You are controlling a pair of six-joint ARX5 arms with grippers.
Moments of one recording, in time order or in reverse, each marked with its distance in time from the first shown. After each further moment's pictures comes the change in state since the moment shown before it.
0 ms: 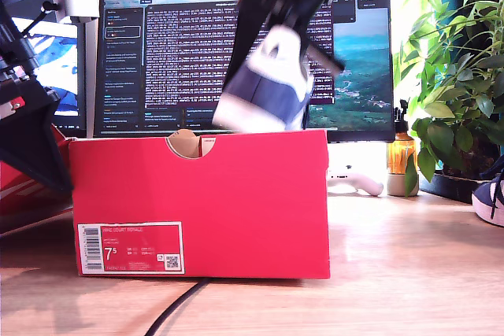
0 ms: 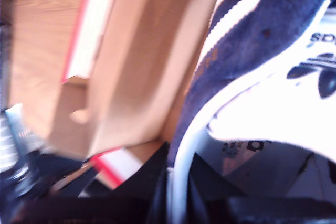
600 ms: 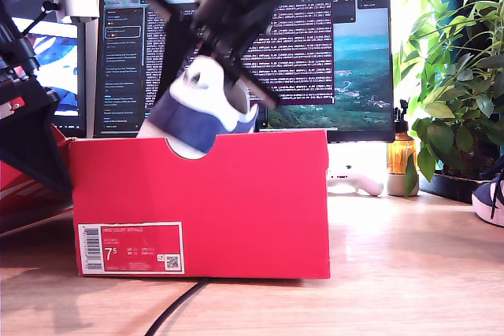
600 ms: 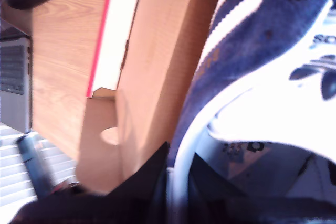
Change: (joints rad) left arm 0.000 0.000 0.000 0.000 0.000 0.009; right arm 0.113 0.109 0.000 0.195 0.037 0.183
